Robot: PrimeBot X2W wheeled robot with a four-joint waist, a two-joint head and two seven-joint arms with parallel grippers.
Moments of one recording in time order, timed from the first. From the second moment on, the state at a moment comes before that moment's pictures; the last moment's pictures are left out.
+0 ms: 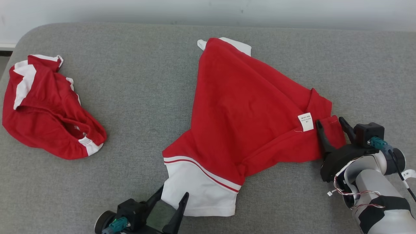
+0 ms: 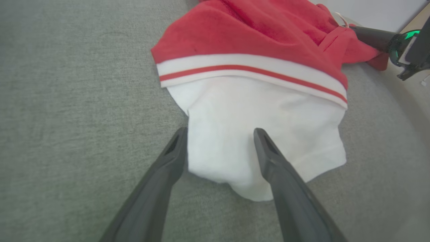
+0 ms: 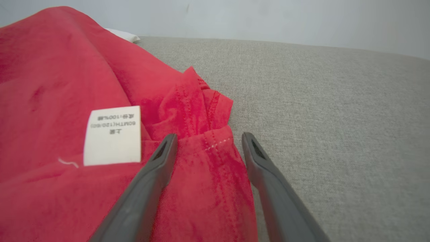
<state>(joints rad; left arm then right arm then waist) -0.24 0.23 -0.54 0.41 -0.43 -0.13 -0.26 -0.62 -0.24 0.18 0.92 0.27 0.13 -0.24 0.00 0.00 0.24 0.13</state>
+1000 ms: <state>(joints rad) -0.83 0.37 -0.45 0.32 -0.73 -0.13 -0.14 -0.84 -0.26 0.22 0.58 0.42 0.13 -0.19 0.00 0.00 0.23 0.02</state>
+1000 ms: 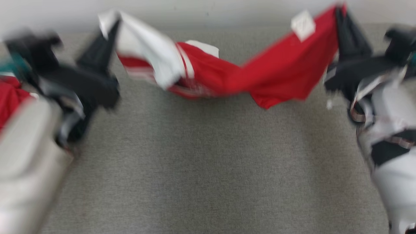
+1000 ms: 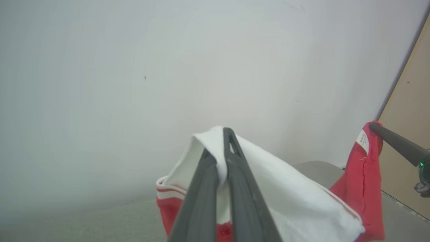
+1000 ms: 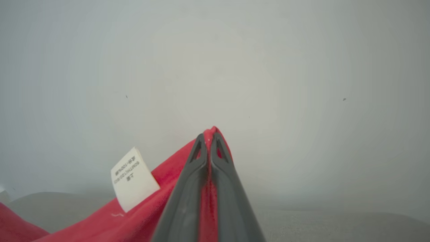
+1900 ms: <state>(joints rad) -2.16 0.37 -0.54 0.88 -0.71 -0.13 -0.06 -2.00 -0.29 0.07 0.89 0.19 0.13 0.02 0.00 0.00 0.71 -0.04</state>
